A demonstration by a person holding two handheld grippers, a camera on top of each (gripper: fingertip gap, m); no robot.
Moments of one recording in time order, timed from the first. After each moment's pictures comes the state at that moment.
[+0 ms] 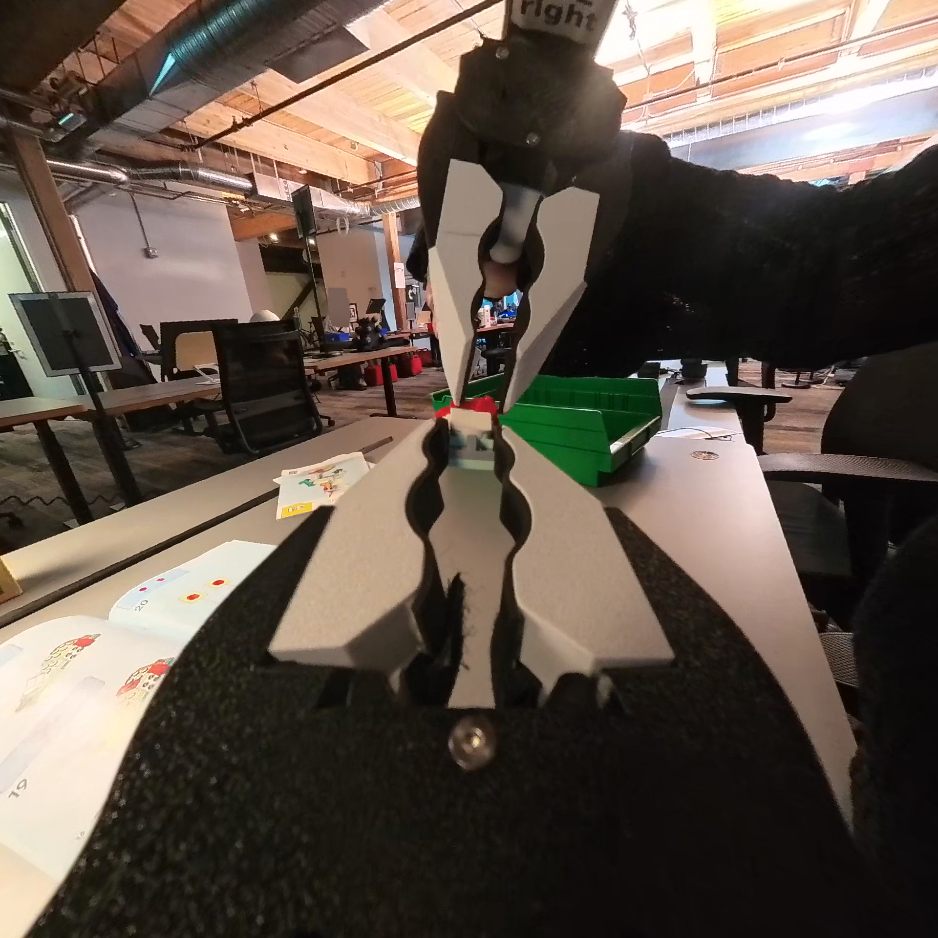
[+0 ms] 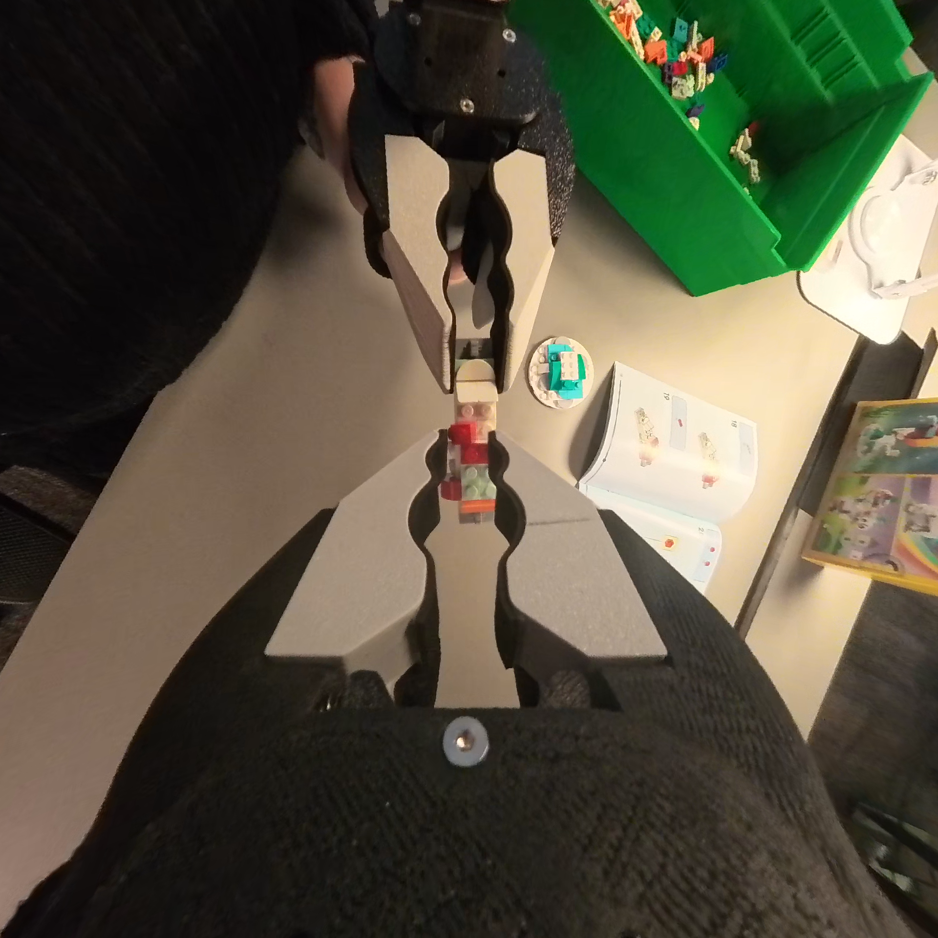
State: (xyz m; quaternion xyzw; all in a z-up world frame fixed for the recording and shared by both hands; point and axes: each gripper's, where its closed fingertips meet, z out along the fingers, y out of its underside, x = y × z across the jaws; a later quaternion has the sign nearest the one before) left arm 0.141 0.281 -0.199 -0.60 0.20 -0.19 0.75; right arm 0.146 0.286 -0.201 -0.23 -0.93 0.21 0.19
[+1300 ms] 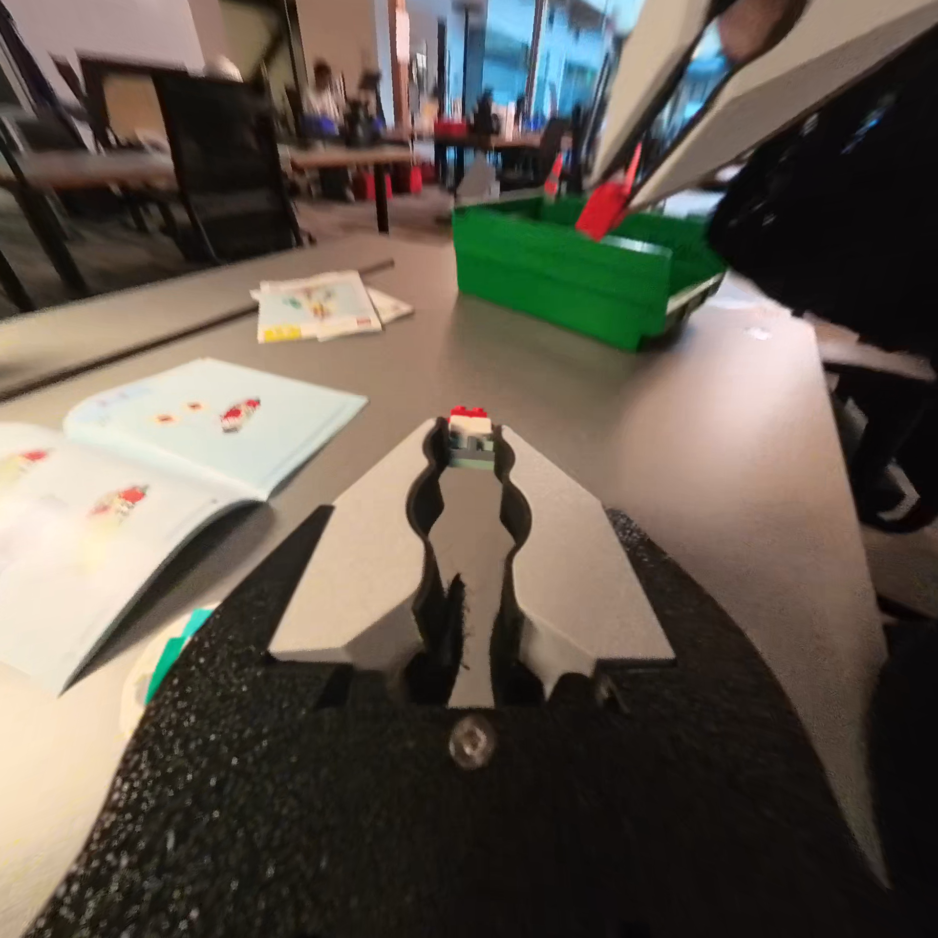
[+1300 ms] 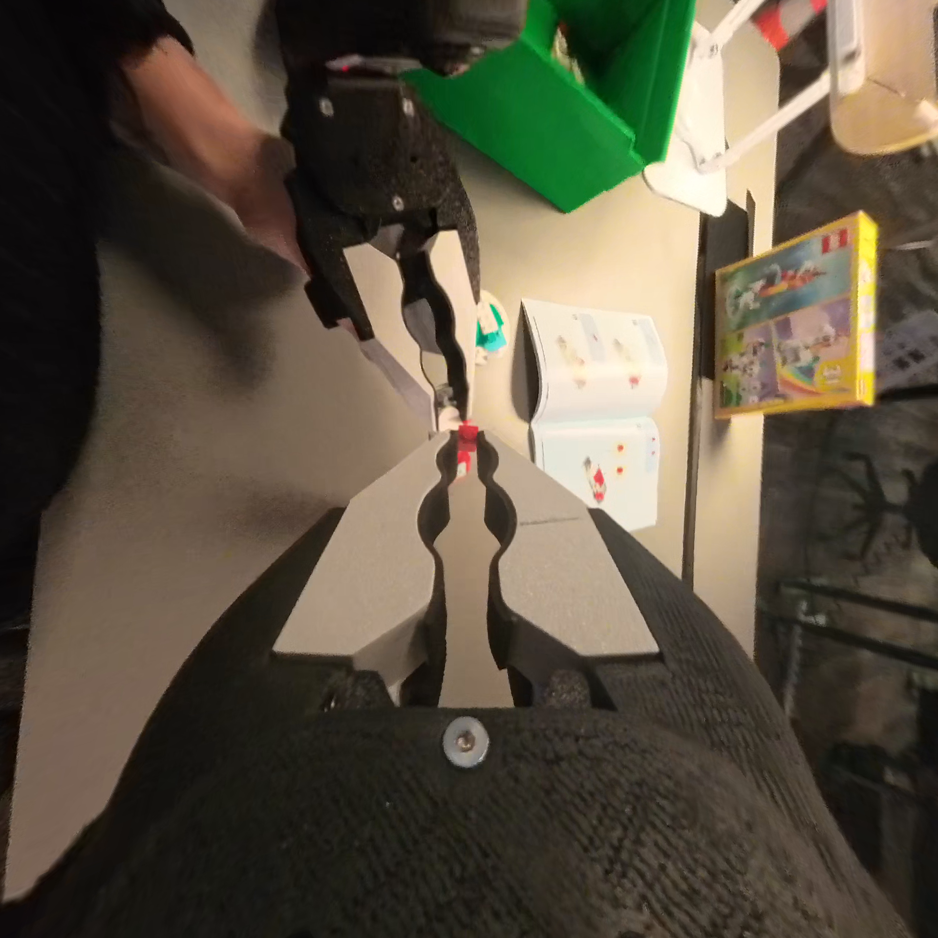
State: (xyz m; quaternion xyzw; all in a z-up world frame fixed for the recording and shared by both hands) left arm 0.126 0.312 -0.282 -0.74 0.18 -0.19 0.62; right arm 0.146 0.290 -0.209 -0.37 -0.86 0.14 0.34
